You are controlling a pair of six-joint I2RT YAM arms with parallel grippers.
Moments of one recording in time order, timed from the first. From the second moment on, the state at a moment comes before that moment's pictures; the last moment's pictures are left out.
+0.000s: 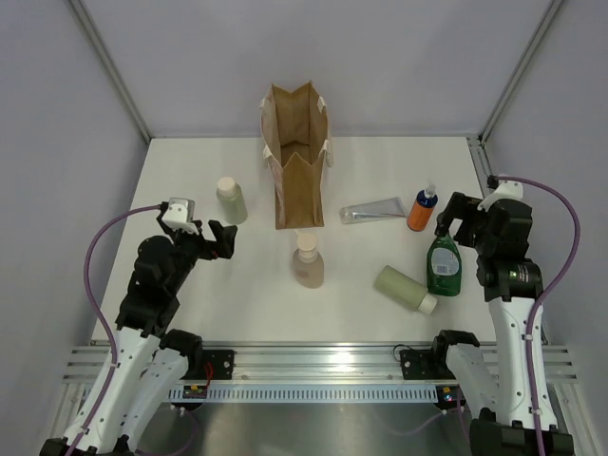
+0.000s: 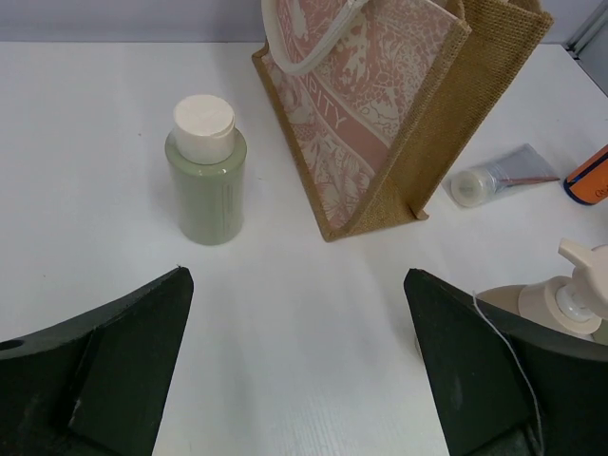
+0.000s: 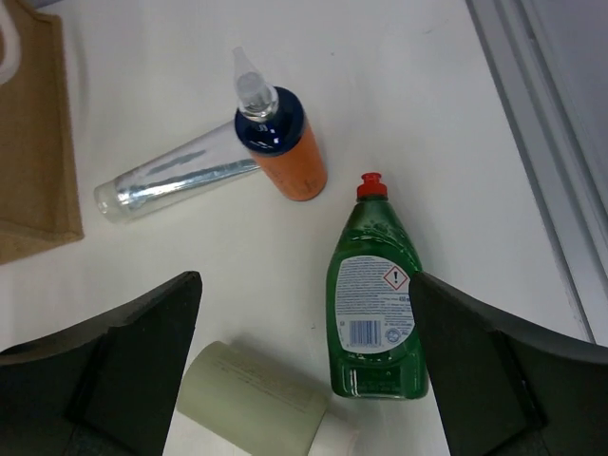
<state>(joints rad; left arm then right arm) -0.27 0.52 0.60 -0.24 0.04 -0.18 -0.10 0.76 0.92 -0.62 0.00 0.19</state>
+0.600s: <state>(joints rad) -0.27 0.75 0.81 -0.44 -0.14 -0.44 -0.11 0.76 0.96 -0.79 -0.91 -0.31</state>
